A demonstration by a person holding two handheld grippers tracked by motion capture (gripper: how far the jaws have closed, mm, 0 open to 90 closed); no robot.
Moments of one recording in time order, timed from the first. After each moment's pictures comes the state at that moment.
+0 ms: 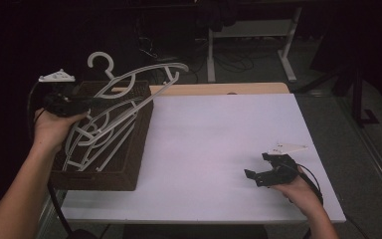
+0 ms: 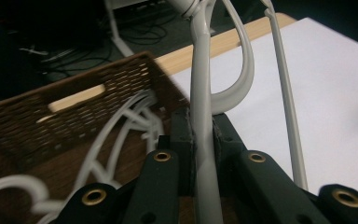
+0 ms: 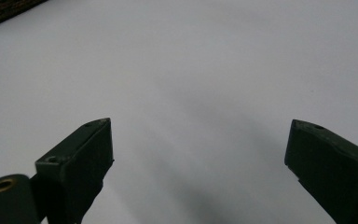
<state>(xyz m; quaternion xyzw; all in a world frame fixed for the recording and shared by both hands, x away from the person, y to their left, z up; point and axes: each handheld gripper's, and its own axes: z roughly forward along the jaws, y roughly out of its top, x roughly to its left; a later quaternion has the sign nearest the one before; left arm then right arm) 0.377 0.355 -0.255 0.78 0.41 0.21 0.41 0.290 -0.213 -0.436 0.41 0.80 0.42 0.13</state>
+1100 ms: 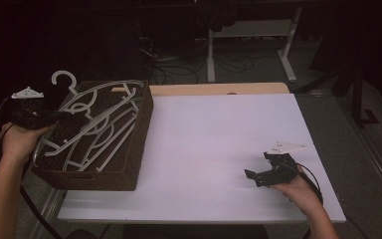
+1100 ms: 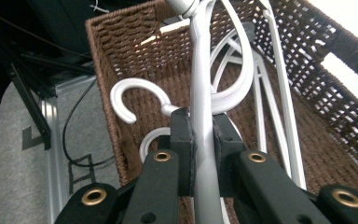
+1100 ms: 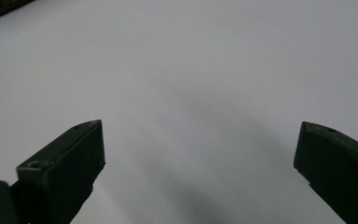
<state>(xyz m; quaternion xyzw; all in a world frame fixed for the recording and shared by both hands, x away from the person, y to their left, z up) 0.384 0.453 -0.304 0.78 0.47 0.25 0.33 0.292 -0.213 -0.437 0.41 0.80 0.41 0.14</state>
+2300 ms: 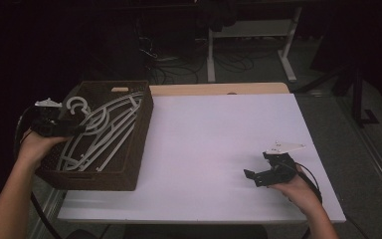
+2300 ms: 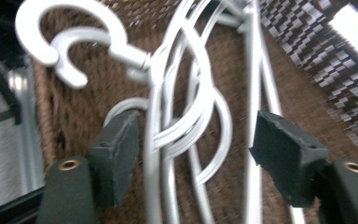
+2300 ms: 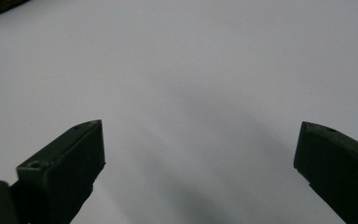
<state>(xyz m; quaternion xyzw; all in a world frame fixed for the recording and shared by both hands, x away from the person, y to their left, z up) 0.393 0.438 -0.341 0.79 0.49 0.19 0.32 0.293 -0.211 -0.437 0.41 0.81 0.41 0.13</state>
